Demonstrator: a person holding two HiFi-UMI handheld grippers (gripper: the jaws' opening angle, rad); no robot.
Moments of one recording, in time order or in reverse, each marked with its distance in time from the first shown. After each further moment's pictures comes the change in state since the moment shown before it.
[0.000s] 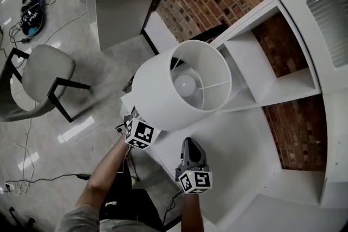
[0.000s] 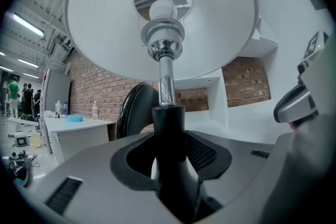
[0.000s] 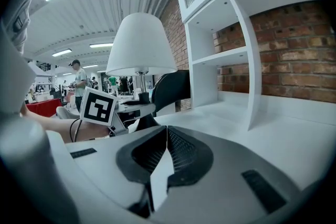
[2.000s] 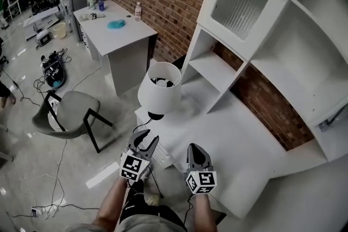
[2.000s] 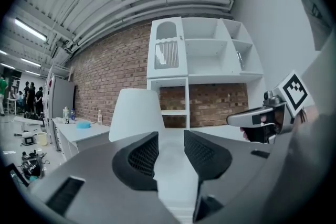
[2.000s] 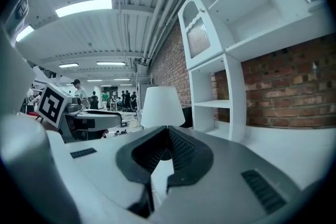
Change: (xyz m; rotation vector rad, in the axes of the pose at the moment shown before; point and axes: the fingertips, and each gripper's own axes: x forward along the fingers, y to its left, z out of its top) left arm -0.220 -0.098 0.152 -0.064 0.006 -0.016; right arm -0.169 0.038 0.116 0.005 -0.186 0.012
